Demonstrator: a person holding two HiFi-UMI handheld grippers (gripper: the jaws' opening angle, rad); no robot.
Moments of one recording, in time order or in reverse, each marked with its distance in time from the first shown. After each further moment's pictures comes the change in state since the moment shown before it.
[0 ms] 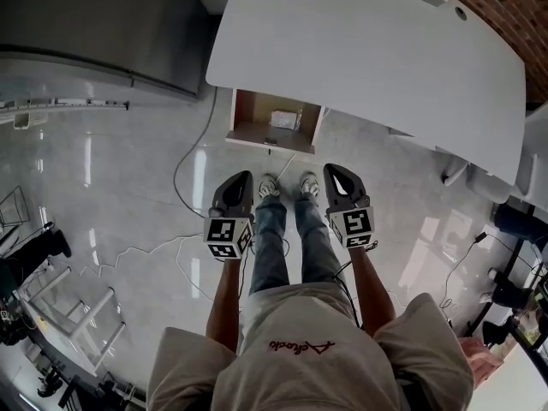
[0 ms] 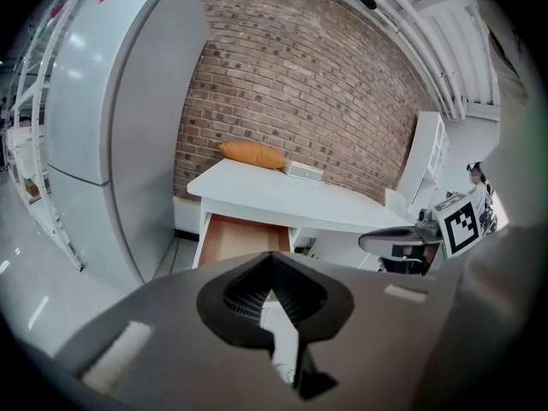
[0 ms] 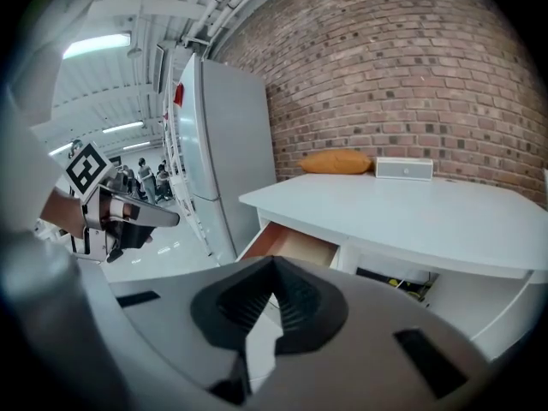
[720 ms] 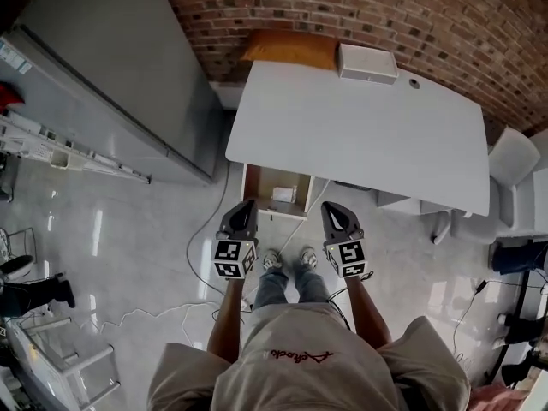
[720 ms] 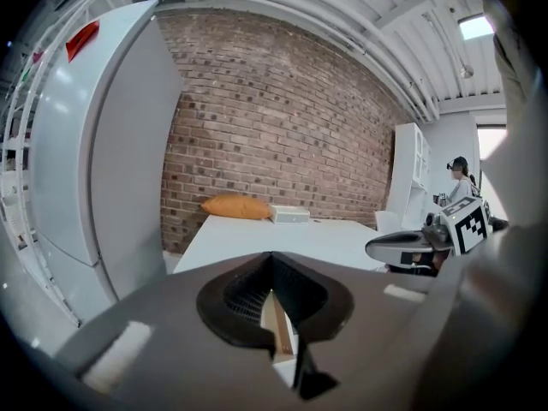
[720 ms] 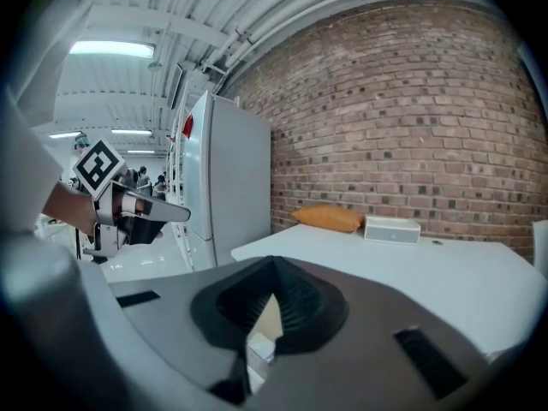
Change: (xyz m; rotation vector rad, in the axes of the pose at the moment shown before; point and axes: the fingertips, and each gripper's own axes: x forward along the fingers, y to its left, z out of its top) left arm -0.039 -0.048 0.151 0.149 -0.234 -0.029; right arm -0.072 -0.014 0.137 -0.113 -0.235 -0.071
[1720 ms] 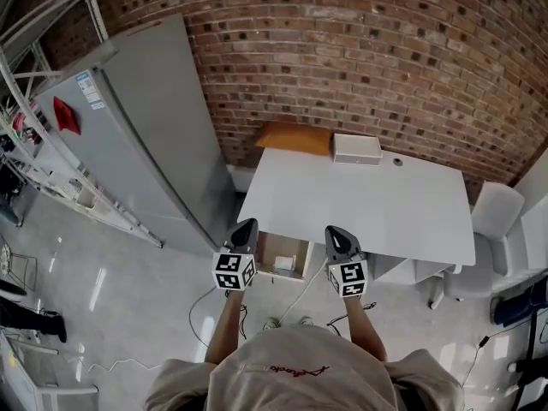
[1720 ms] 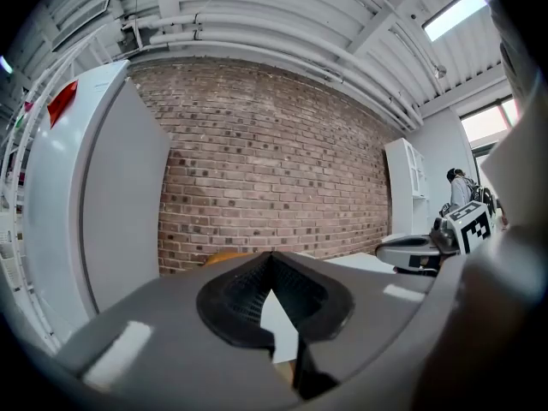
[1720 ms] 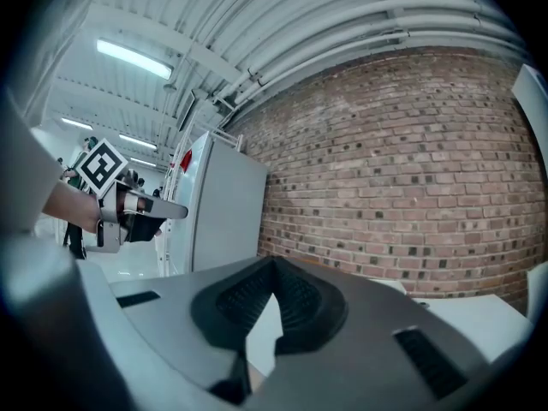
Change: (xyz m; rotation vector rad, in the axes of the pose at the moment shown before) left arm -0.023 -0.012 0.154 0.118 -0.248 0.025; right arm -0.032 -0.038 0.136 -0.105 -0.245 -0.069
